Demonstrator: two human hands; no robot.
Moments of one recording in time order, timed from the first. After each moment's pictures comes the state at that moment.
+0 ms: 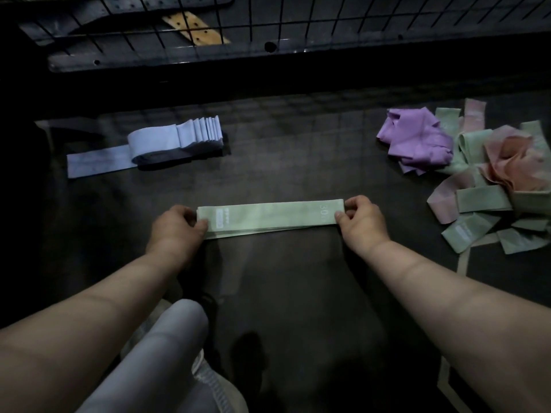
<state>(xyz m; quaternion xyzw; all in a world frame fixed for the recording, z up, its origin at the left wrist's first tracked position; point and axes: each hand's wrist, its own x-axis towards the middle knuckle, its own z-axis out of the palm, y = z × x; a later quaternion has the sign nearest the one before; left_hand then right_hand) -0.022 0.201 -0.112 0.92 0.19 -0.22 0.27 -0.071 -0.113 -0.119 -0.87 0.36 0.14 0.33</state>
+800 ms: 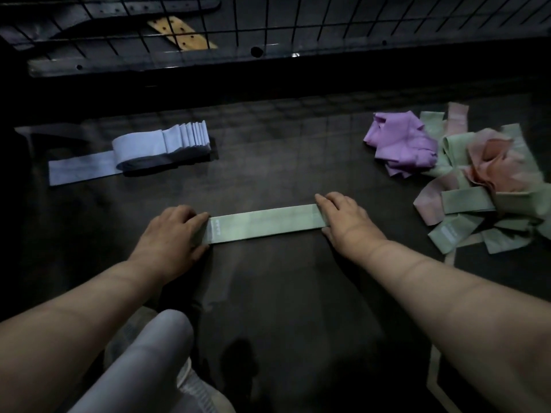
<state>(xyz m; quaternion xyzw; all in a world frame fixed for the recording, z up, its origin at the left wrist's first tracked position) -0.019 0.207 -0.103 0.95 -0.23 -0.22 0.02 -0.067 -0.126 -0.104 -0.96 0.03 0.25 0.09</state>
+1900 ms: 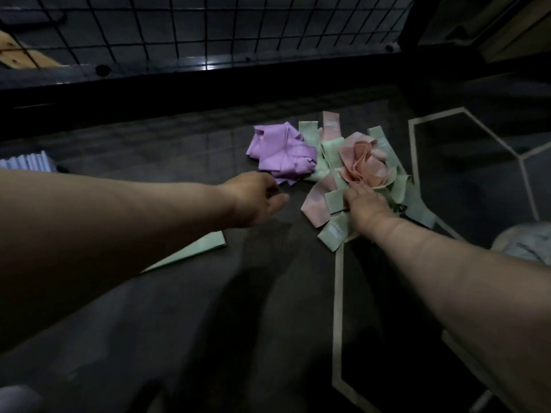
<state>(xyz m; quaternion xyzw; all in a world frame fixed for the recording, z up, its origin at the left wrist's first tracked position) 0.006 -0.113 -0.015 0.85 -0.32 -0.35 0.25 -0.099 -0.370 -0.077 -0.92 0.22 0.32 -0.09</state>
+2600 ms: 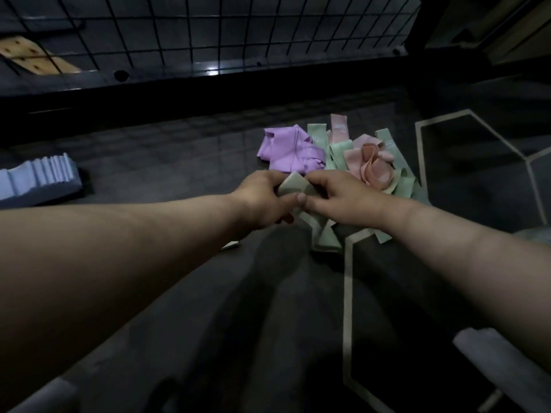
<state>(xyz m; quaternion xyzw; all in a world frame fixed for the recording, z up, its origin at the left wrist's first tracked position) -0.008 -0.105 -0.014 0.75 -0.15 -0.40 0.51 -0.068 -0.271 0.018 -0.92 0.07 0.22 0.33</state>
